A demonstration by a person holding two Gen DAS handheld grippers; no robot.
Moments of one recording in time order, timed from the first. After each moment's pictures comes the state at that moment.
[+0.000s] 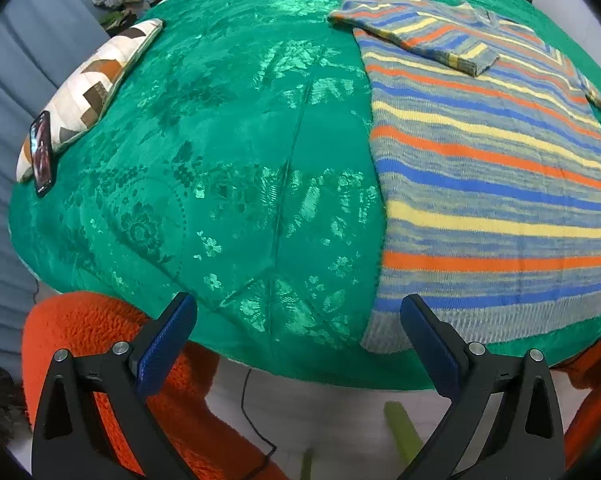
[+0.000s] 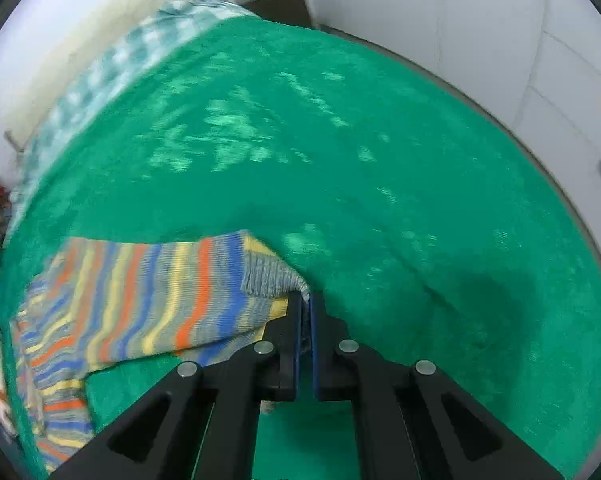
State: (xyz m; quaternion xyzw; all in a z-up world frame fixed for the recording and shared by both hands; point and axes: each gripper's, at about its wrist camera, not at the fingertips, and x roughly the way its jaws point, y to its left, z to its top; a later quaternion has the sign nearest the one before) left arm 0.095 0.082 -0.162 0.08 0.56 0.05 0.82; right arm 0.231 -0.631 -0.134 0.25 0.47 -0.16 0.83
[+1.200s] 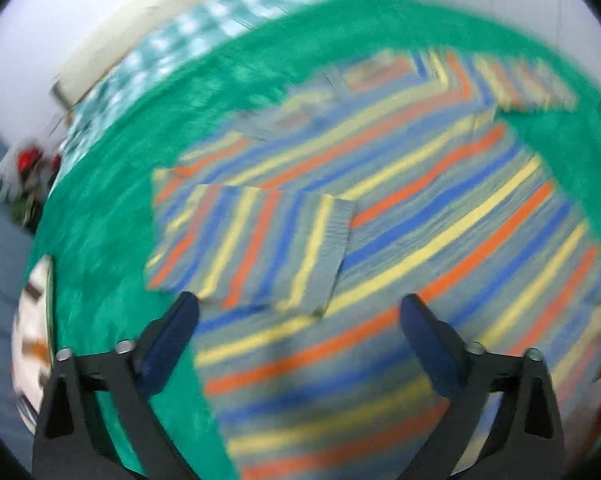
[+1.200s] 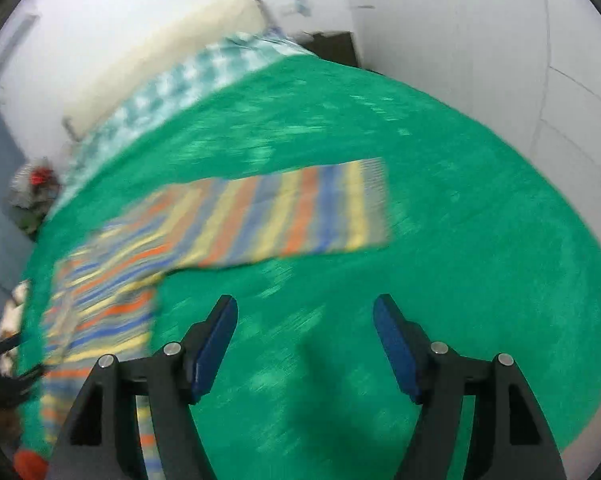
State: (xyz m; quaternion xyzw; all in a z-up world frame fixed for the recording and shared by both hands) left arm 0.261 -0.098 -0.138 0.29 0.45 -0.16 0.83; right arm 0.113 -0.505 -0.099 0.21 0.39 -0.11 0.89
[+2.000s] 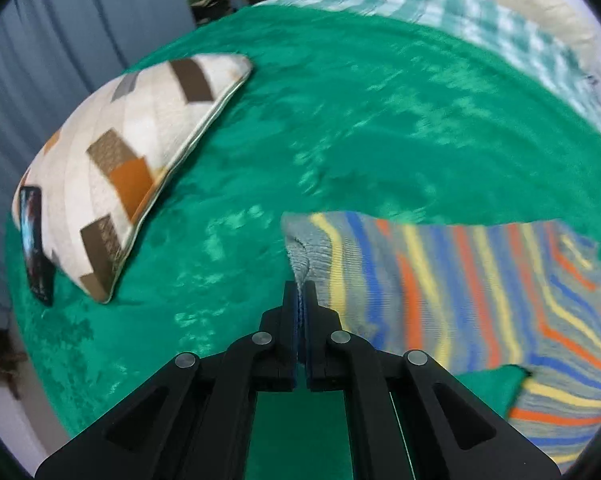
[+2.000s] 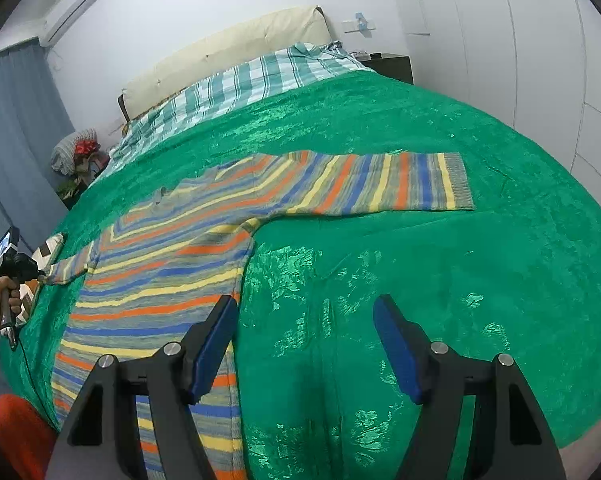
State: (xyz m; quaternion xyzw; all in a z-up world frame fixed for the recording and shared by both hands) left arm 0.420 0.230 -0.125 -0.06 0.51 0.18 0.84; right arm 0.075 -0.406 -0.105 0.16 0.36 -0.06 0.92
